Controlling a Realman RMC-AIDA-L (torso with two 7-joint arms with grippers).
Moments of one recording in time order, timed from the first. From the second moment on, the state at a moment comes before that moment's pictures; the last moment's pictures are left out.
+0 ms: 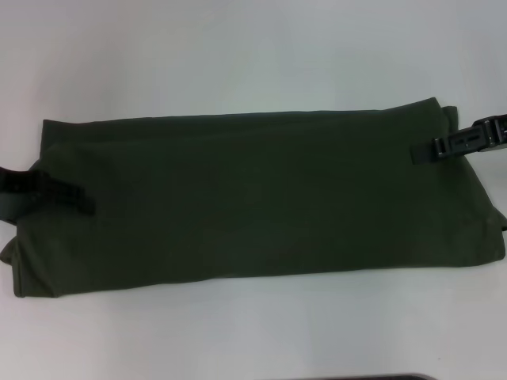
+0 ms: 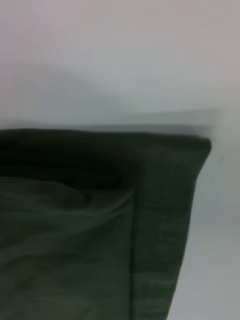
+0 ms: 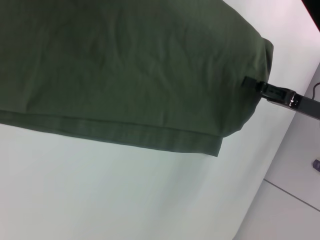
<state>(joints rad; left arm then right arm) -0.71 -1.93 0.57 0.63 2.75 1.62 -2.59 0.63 1.94 -0.57 -0.81 -2.42 -1.81 2.24</state>
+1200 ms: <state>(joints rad) -0.71 -1.94 0.59 0.68 2.71 1.71 -2.53 0.63 1.94 -0.57 -0.81 -2.42 -1.82 2.25</state>
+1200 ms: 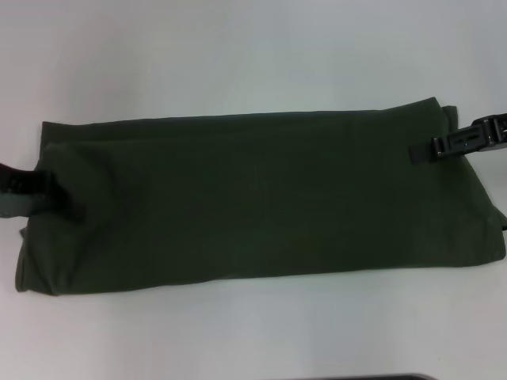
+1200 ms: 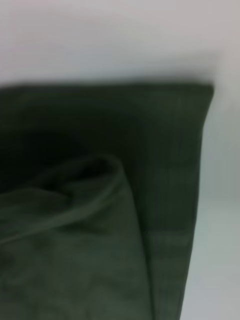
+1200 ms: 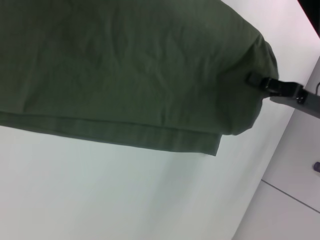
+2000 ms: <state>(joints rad) -0.75 -2.07 0.60 0.74 2.61 1.79 -2.49 0.64 1.94 -0.57 -0.81 -2.42 -1.82 2.26</state>
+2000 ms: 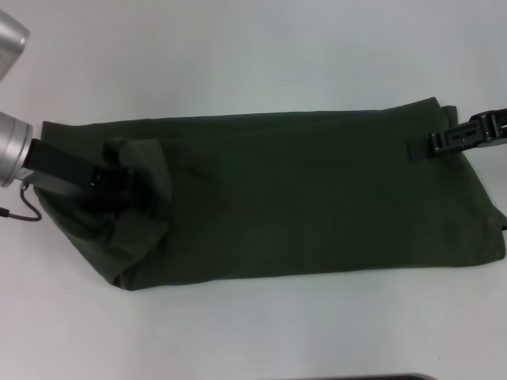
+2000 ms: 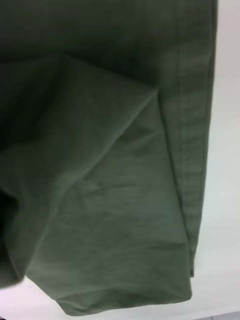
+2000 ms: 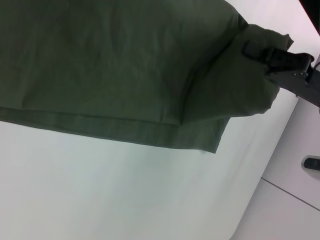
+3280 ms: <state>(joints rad) -0.68 -1.96 0.63 0.76 2.74 1.68 -2.54 0.64 1.94 -0.57 -0.81 -2.42 -1.81 2.27</state>
